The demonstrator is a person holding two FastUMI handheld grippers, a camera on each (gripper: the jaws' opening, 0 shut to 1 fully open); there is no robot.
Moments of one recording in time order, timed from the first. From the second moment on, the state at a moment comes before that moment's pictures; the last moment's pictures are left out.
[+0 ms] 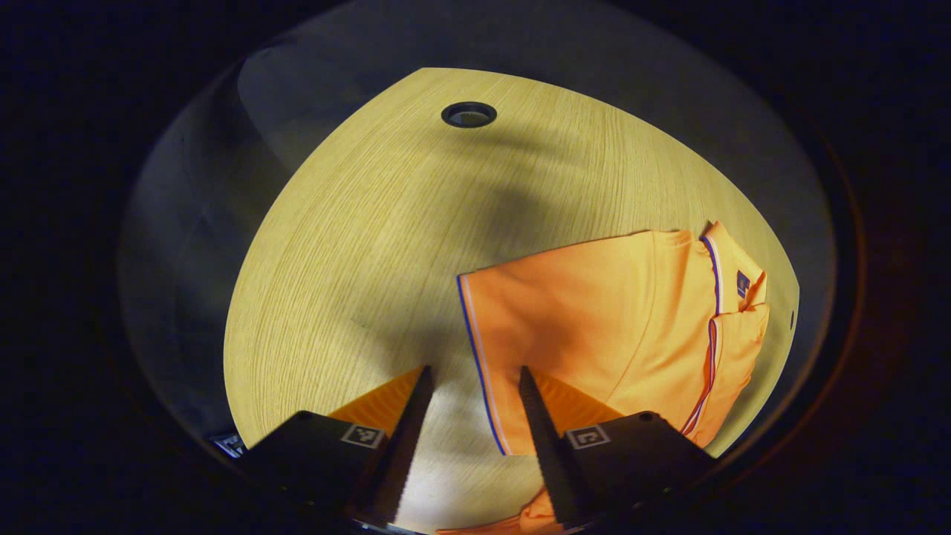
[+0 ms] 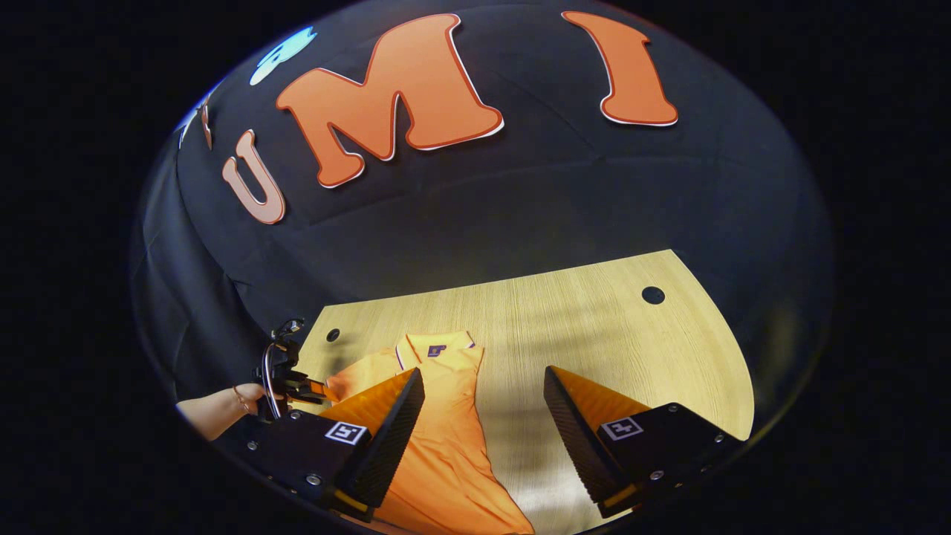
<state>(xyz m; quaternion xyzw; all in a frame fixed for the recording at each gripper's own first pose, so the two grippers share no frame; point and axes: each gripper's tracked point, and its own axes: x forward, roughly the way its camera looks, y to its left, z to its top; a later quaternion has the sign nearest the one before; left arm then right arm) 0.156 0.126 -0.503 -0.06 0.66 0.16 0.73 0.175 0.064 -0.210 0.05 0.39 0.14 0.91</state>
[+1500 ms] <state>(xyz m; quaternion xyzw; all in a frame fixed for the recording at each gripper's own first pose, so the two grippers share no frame) 0.183 -0.044 -0.417 0.03 0.61 -0.02 0.79 0.160 0.026 -0.177 0.04 0.34 0.13 0.93</state>
